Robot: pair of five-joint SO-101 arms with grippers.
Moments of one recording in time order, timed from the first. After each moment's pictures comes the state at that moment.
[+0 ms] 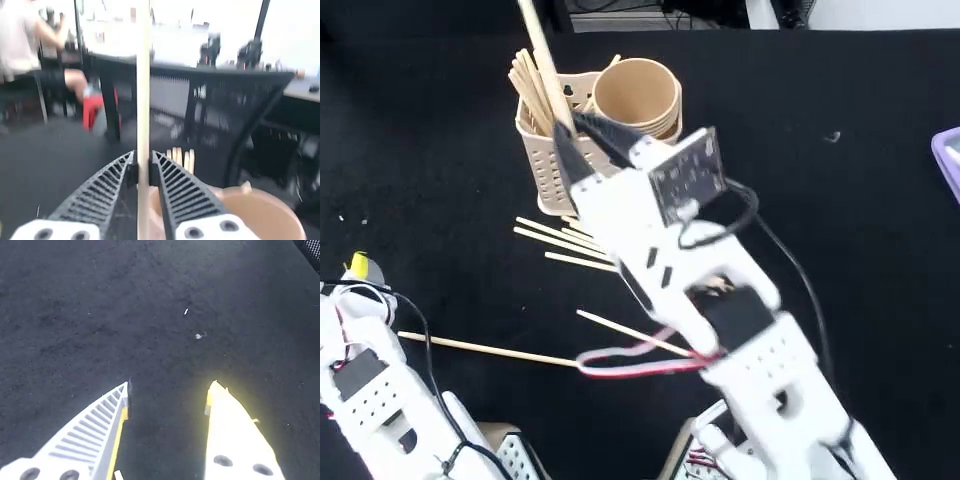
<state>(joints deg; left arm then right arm) -49.4 -67.6 80.7 29.6 21.4 -33.8 -45.8 38.6 13.7 3.5</state>
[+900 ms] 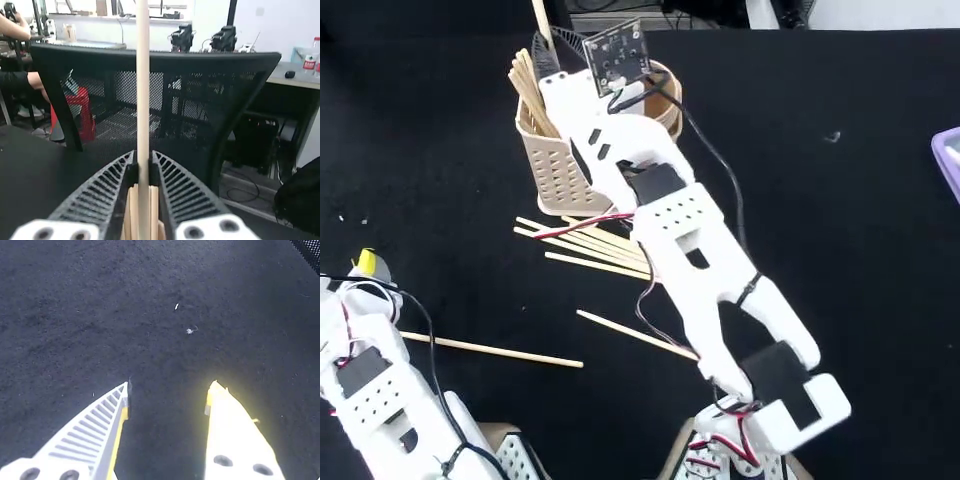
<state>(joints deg) -47.4 -67.6 80.7 29.6 21.2 -27.4 -1.9 14.0 -2.0 2.7</state>
